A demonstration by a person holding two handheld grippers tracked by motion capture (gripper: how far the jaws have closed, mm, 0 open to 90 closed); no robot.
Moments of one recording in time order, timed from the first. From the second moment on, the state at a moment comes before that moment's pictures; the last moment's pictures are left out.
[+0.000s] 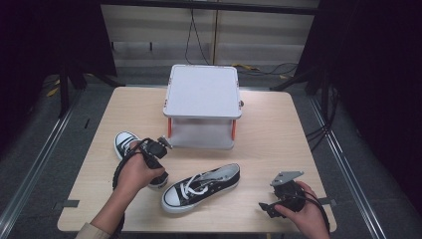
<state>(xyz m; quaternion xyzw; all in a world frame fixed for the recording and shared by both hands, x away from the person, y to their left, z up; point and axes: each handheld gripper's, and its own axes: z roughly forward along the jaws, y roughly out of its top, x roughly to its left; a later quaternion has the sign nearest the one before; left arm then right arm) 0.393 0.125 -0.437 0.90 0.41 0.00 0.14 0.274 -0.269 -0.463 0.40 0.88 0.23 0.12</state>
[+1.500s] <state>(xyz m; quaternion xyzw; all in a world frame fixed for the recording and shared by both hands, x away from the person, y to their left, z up) 0.389 0.145 -0.353 0.94 0.33 0.01 0.11 0.279 -0.266 -0.461 0.40 0.88 0.24 0.12</state>
